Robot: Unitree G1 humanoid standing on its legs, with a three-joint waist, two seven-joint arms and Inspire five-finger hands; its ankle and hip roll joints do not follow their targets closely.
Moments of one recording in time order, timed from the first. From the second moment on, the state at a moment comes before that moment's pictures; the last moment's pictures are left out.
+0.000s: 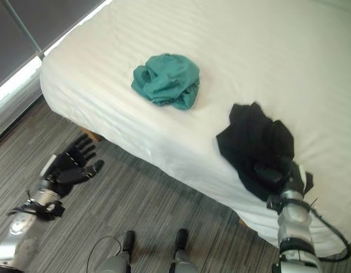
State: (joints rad) left arm -0.01 0.60 0.01 0.06 -0.74 -0.12 -0.11; right arm -0.21 -0.60 -0.25 0.99 0.36 -0.32 0.09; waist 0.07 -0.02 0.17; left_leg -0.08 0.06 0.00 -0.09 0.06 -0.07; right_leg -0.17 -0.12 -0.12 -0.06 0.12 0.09
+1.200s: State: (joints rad) left arm -0.53 0.56 -0.24 0.28 -0.51 -0.16 0.10; right arm 0.16 -0.40 -0.11 1.29 0.44 0.01 0.09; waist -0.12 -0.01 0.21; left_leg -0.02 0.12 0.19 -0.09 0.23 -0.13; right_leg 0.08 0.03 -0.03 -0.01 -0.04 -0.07
